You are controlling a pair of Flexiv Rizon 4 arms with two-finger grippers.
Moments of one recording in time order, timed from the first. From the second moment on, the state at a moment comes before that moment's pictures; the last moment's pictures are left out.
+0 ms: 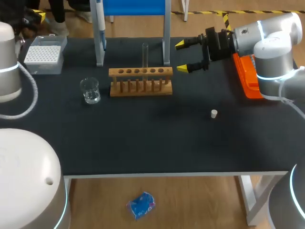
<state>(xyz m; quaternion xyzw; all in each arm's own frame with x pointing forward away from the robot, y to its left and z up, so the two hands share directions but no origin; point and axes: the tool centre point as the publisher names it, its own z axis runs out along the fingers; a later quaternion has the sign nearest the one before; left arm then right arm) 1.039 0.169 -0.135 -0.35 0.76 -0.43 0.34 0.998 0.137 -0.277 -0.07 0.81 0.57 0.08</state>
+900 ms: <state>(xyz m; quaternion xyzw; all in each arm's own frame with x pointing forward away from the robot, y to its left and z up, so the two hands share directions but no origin) 0.923 0.047 -0.130 -0.09 0.89 -0.41 0.16 0.998 0.136 -0.277 -0.07 0.81 0.57 0.08</state>
